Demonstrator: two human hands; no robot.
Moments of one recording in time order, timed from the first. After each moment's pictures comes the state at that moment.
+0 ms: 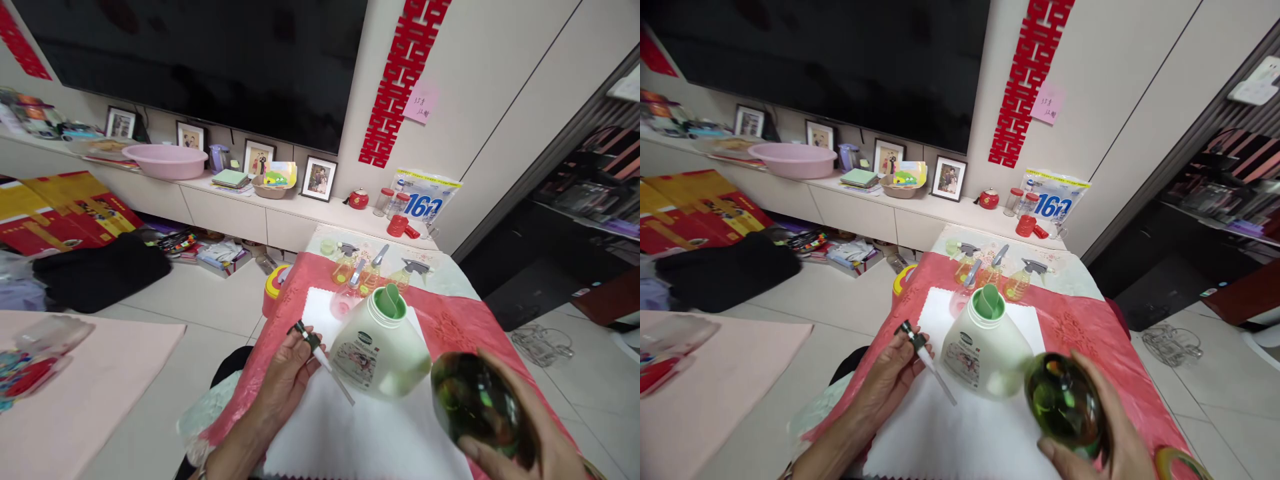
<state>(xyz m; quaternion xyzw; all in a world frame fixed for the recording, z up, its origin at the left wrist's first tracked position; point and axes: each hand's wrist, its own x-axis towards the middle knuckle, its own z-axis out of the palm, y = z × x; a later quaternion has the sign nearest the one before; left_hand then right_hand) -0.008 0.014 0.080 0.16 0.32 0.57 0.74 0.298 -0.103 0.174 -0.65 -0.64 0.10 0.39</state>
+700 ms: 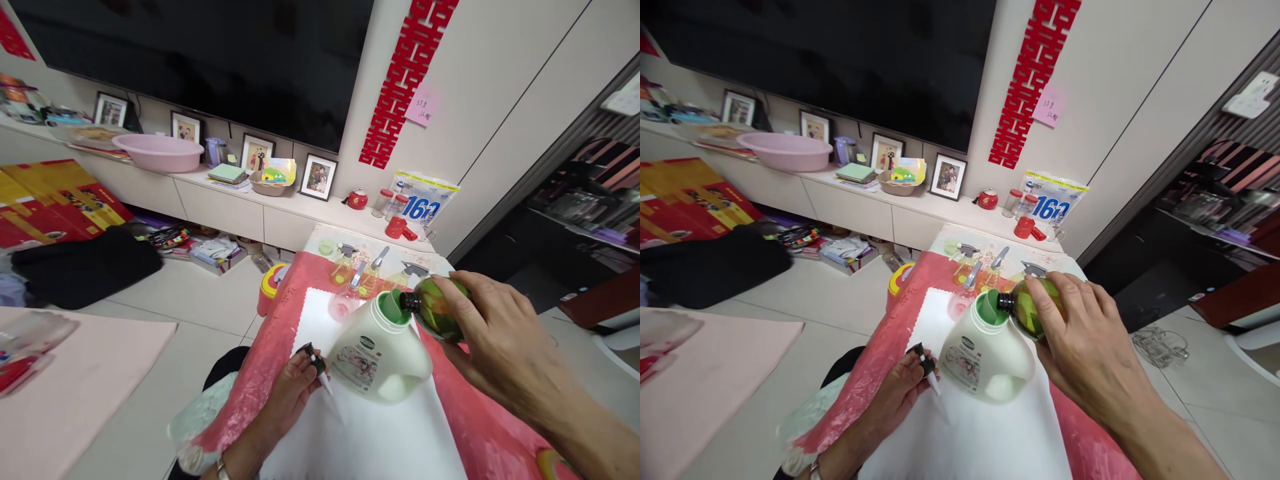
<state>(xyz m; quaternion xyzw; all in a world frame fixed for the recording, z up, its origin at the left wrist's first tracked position) 0.001 0.007 0.013 0.23 0.33 0.51 0.76 0.261 0.000 0.280 -0.44 -0.82 -0.36 0.05</state>
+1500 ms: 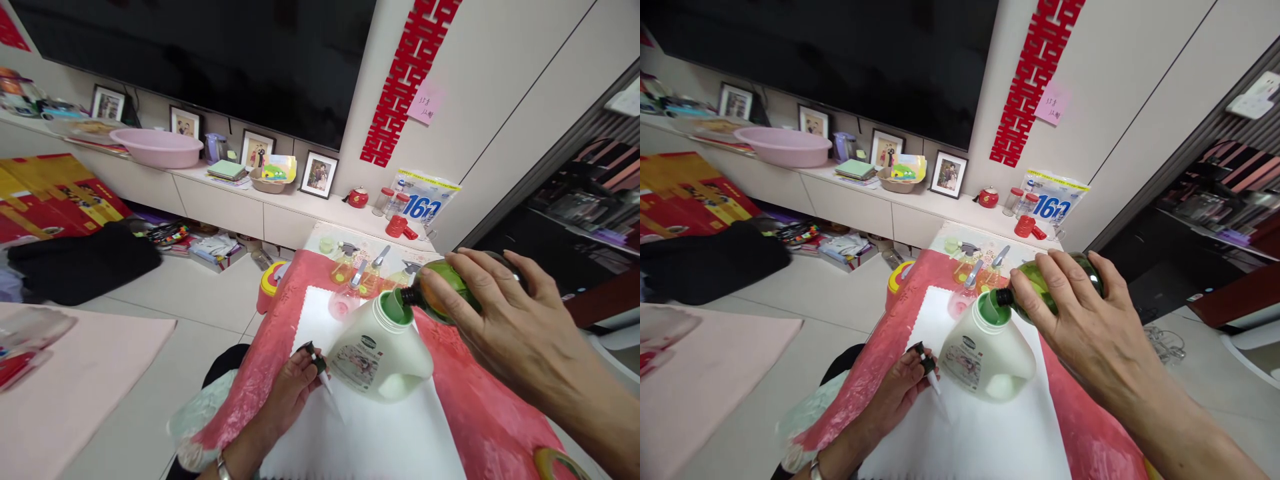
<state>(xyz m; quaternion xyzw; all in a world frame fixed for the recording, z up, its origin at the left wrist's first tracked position) 0.001 0.009 0.008 0.16 0.29 0.51 0.79 0.249 0.002 0.309 -0.38 -0.81 -0.46 -0.03</state>
